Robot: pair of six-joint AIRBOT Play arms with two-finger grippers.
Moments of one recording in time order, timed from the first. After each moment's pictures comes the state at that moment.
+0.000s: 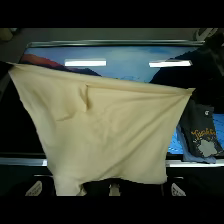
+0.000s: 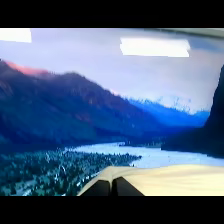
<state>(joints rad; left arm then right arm) 0.18 -0.93 1.39 1.06 -1.20 -1.40 -0.13 -1.12 1.46 -1.44 1.48 0.94</state>
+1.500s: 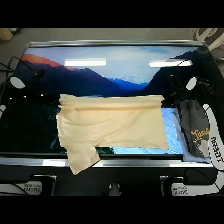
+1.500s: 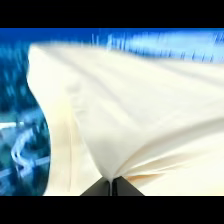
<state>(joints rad) 0.11 -1.53 1.30 1.17 -1.20 -1.34 -0.10 -1.56 1.32 -1.40 1.06 0.88</state>
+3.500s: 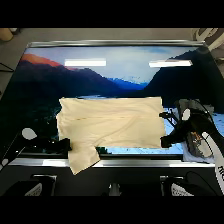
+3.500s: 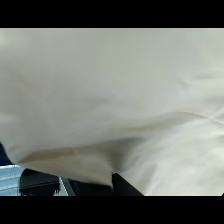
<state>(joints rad) -0.03 -0.99 0.43 1.01 -1.12 -1.53 -0.10 -1.30 0.76 -1.46 1.31 1.00</state>
